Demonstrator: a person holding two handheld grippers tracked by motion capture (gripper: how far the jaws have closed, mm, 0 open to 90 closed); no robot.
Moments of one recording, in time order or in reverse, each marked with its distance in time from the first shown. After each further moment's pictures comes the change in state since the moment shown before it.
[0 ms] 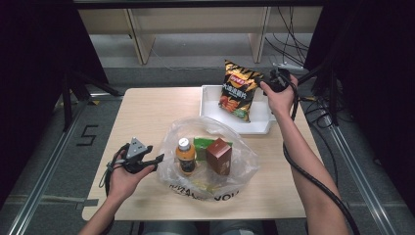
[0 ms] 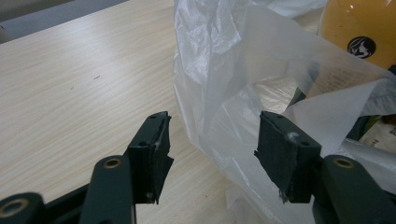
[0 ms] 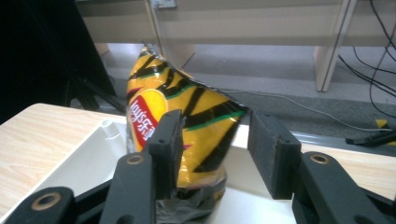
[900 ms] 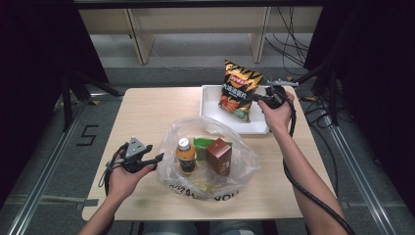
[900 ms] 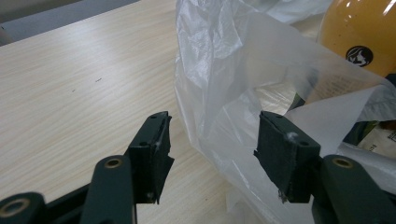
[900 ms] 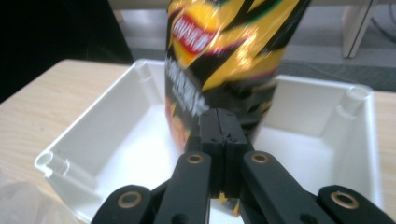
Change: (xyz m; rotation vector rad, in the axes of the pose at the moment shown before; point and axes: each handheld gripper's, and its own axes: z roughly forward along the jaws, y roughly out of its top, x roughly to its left) left arm 0.001 0.002 -0.001 -0.011 -0.002 -0.017; right arm 0.024 -0.047 -0.019 0.137 0.071 -0.018
